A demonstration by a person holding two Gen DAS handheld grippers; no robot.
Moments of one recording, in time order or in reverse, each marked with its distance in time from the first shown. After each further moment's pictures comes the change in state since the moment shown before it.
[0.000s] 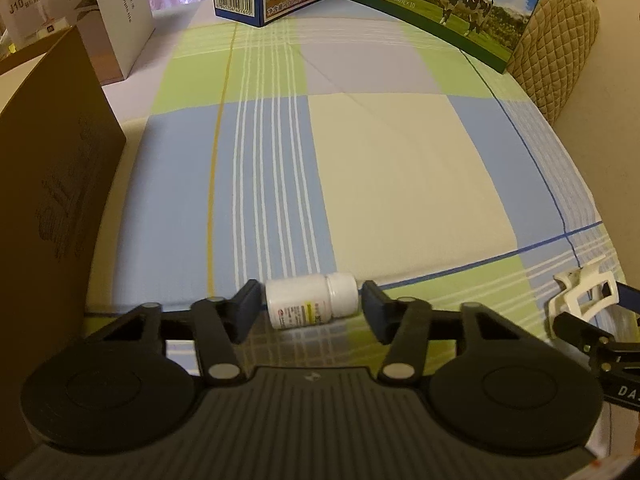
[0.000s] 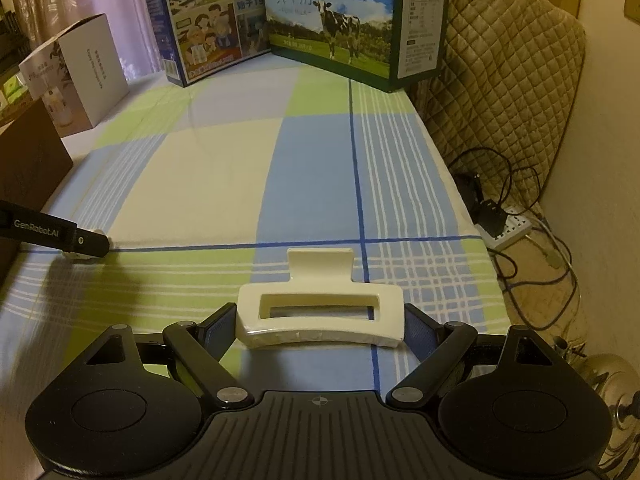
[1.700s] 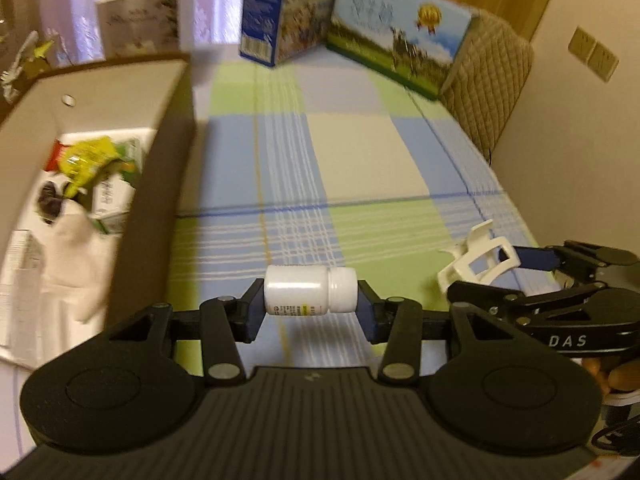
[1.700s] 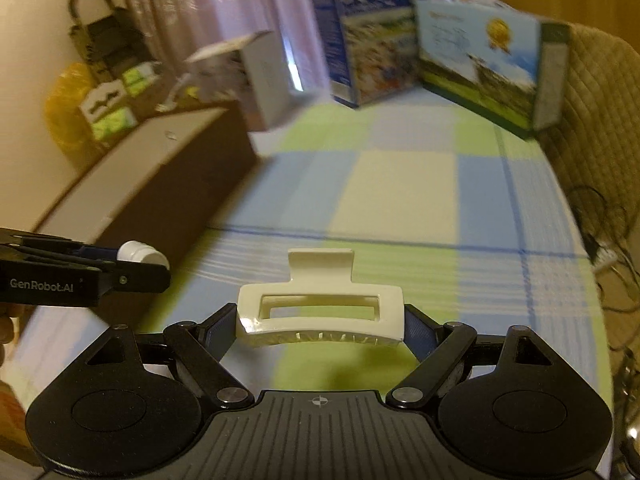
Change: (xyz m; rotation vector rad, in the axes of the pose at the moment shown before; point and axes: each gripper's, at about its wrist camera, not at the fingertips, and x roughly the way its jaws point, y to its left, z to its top) left arm -0.172 0.045 -0.104 -0.028 -0.143 -0.110; right arm -0.115 0.119 -0.017 -0.131 -0.041 0.342
